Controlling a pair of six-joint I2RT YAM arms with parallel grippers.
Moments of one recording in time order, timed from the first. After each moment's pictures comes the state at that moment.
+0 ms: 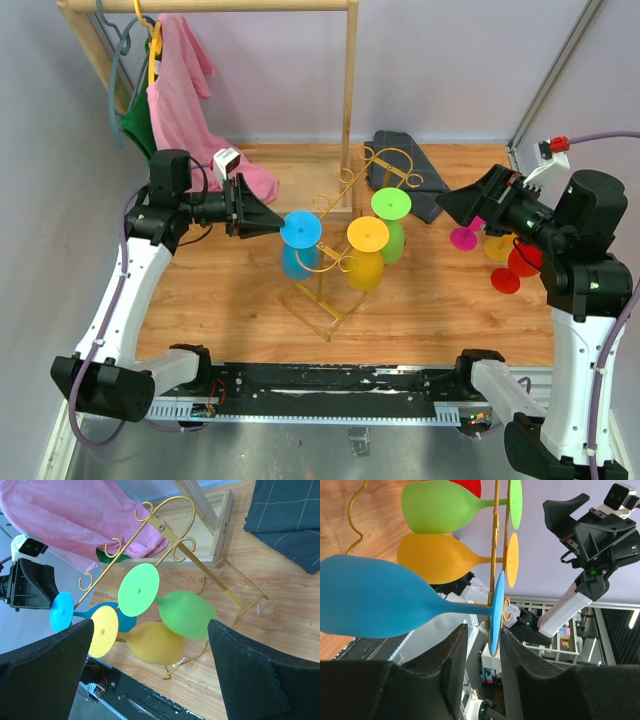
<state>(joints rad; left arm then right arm) -0.14 1.14 1.24 -0.64 1.12 -0.86 -0.05 0.90 1.49 -0.89 -0.59 0.47</state>
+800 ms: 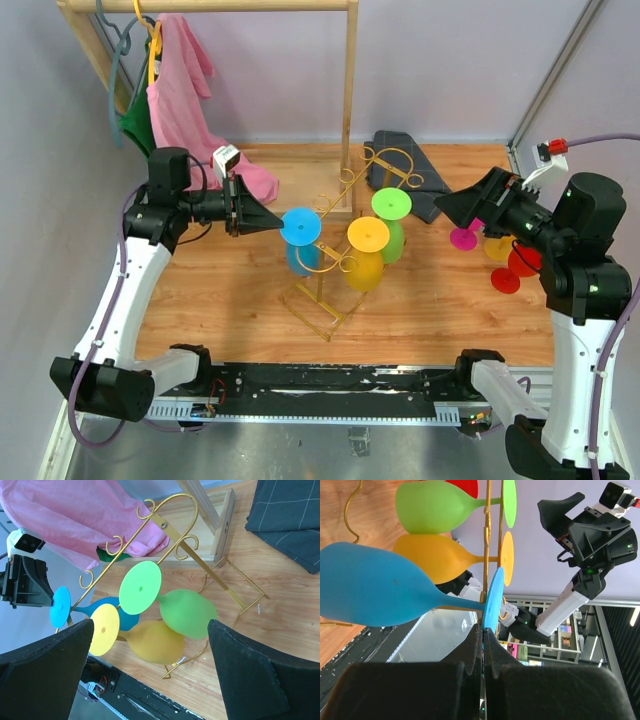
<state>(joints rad) -0.15 1.14 1.25 -0.64 1.12 -0.86 -0.04 0.89 1.48 -0.89 -0.58 0.47</state>
